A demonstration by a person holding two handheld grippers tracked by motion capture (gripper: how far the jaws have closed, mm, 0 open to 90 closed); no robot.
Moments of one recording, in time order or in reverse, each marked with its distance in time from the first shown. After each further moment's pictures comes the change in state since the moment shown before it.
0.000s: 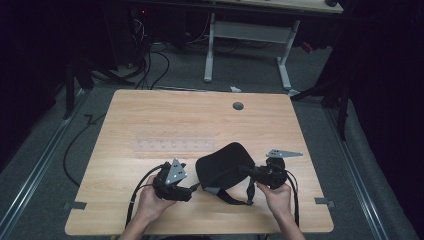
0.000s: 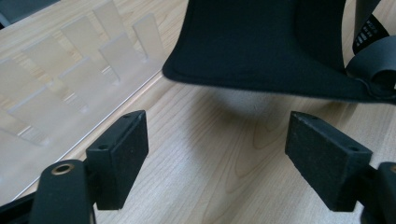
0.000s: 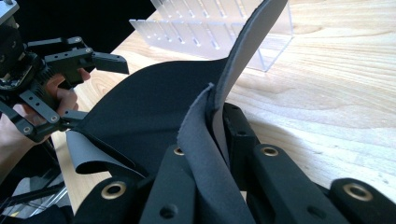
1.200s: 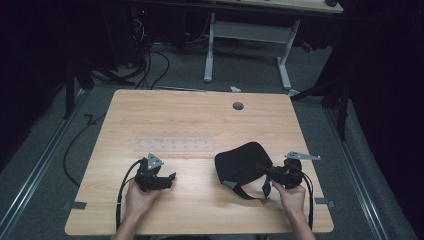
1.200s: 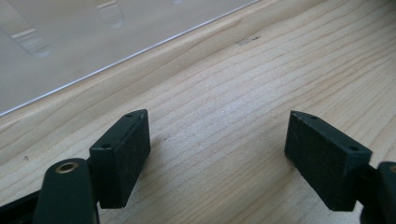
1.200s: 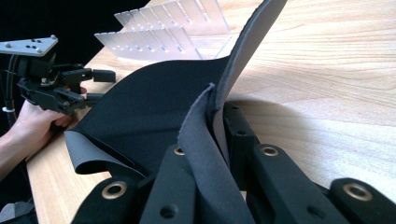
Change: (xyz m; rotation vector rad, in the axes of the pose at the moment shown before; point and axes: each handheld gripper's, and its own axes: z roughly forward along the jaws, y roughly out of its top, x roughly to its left) left arm 0.093 -0.027 0.005 0.002 0.320 -0.192; right arm -0.047 -0.020 -0.030 -0.066 -0.058 0.066
